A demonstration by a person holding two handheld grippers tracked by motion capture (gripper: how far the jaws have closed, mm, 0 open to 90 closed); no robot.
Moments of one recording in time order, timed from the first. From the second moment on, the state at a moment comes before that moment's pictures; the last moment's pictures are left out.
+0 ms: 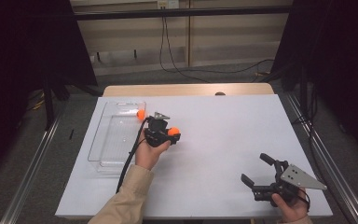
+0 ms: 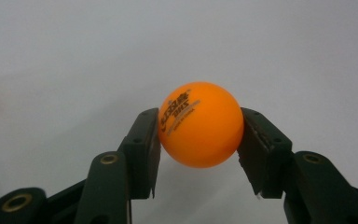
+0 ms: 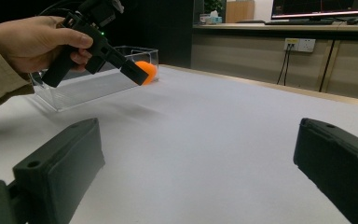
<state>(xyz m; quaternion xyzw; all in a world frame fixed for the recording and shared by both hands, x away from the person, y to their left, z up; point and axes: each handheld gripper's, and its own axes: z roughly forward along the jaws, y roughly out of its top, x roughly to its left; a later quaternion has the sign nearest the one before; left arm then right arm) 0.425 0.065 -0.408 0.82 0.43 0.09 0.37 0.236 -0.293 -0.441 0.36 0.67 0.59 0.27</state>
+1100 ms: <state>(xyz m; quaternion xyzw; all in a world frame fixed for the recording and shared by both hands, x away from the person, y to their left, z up) 0.427 0.077 -0.398 0.81 0.44 0.09 0.37 0.236 -0.293 -0.441 0.36 0.67 0.59 0.27</state>
